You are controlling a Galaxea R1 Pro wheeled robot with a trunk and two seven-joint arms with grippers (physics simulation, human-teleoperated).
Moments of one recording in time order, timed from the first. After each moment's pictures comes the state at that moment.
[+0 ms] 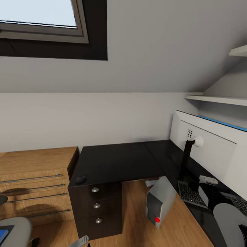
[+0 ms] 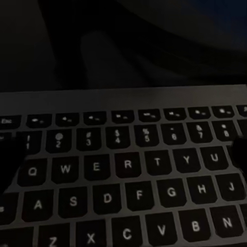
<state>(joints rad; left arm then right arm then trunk) 0.11 -0.02 -0.28 -1.19 0.52 0.10 0.53 -0.78 -0.24 -0.37 -0.35 0.13 0.29 -0.10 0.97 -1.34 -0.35</state>
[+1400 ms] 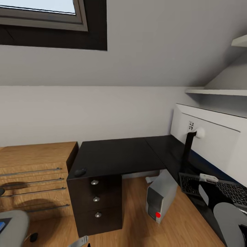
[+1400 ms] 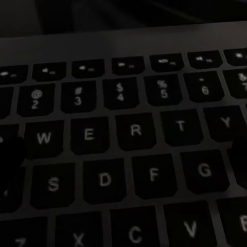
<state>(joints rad) 0.11 -0.02 -0.28 -1.19 0.52 0.10 0.53 -0.79 -0.24 -0.37 -0.38 0.13 0.29 -0.10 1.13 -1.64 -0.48</state>
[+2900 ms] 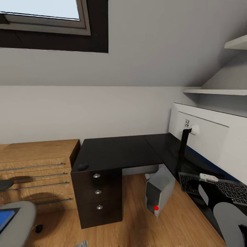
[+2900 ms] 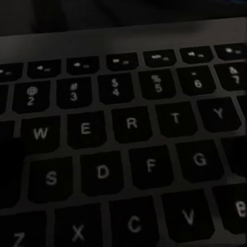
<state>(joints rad) 0.11 -0.02 -0.28 -1.14 0.51 0.09 0.53 -0.79 -0.24 -0.37 -0.38 0.13 0.29 -0.10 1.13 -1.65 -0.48</state>
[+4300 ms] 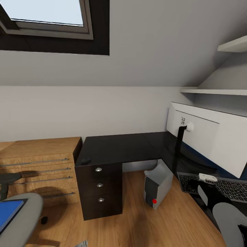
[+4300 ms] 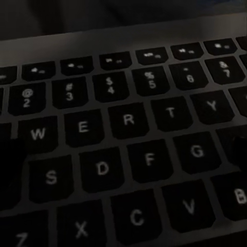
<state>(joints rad) 0.11 -0.02 -0.28 -1.14 0.51 0.09 0.53 -0.79 -0.23 -0.37 -0.37 0.14 0.25 -0.09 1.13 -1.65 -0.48</state>
